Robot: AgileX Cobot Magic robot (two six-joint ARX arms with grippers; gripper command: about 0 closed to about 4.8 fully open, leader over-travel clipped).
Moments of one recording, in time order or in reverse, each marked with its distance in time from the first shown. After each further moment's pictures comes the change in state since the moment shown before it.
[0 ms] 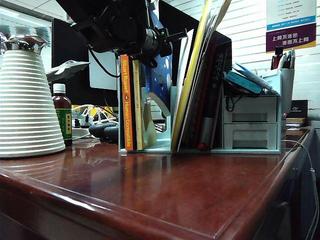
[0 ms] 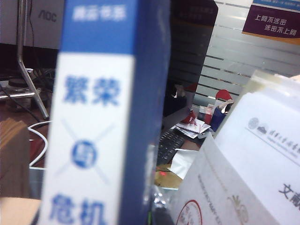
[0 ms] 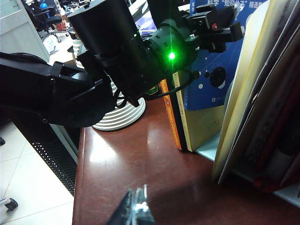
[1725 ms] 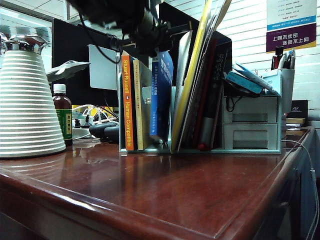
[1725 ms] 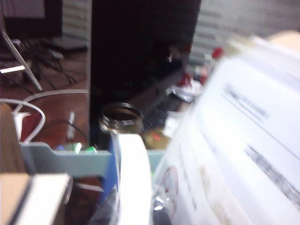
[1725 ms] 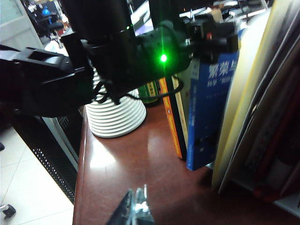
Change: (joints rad) left arm -0.023 -0.107 0.008 -0.321 0.027 -0.003; right arm 0.000 -0.002 0.000 0.031 0.001 0.000
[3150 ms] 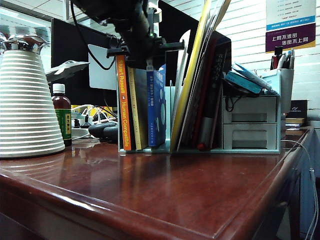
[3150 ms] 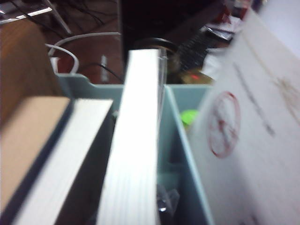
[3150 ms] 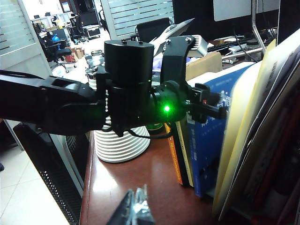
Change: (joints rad) left arm 0.026 -0.024 0.004 -0.258 -0.076 -0.004; right arm 0.000 -0.098 0.000 0.023 0.000 -0.001
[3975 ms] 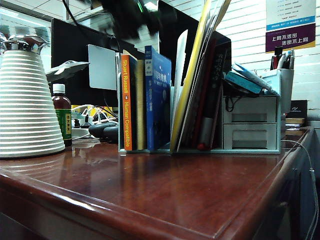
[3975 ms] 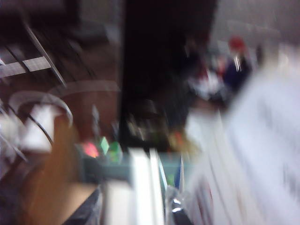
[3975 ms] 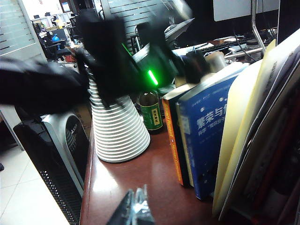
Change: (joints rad) left arm 0.027 -0.086 0.006 0.105 0.076 0.004; right arm 0.000 -0.001 0.000 -0.001 -0.001 0.000
